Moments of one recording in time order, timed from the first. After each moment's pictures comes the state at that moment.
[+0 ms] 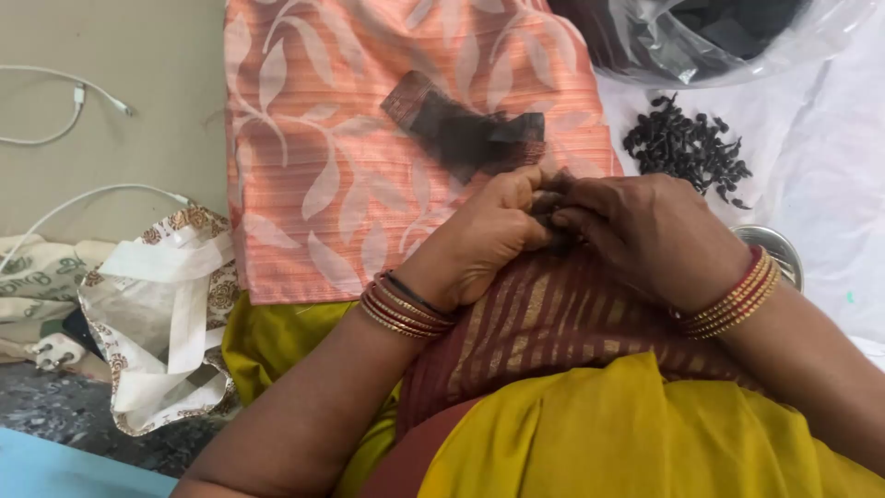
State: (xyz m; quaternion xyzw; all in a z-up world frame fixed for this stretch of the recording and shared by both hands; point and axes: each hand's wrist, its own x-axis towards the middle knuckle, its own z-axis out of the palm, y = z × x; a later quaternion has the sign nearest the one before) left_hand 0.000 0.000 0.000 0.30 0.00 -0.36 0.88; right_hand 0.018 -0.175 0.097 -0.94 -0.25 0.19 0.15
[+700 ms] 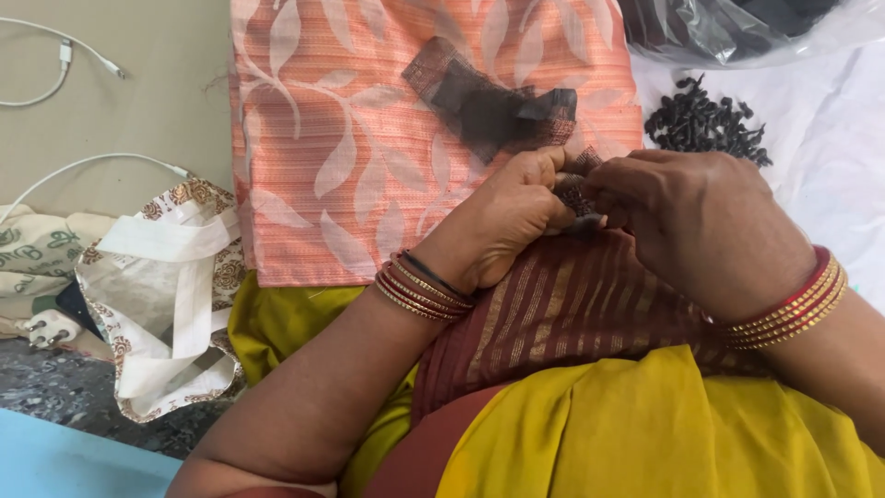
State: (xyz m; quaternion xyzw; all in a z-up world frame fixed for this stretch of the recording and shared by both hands) left_hand 0.003 0.001 -0.009 0.29 0.02 -0.37 0.88; right_hand 0.014 -0.155 0.121 -0.94 -0.30 0.15 0.08
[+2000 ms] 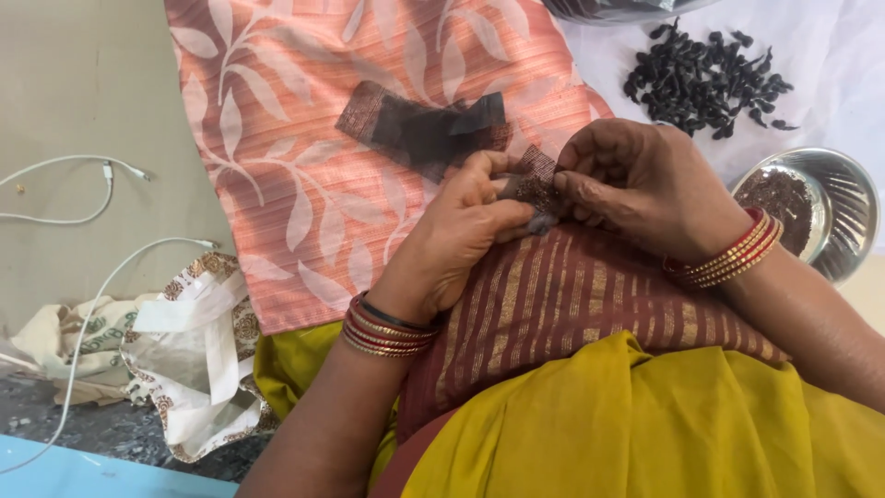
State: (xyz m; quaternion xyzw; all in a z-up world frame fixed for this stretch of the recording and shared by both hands) left_hand 0.003 0.005 0.036 0.47 0.09 -0.37 0.80; right_hand 0.016 -0.213 0.068 -0.88 -0.06 0.23 0.41
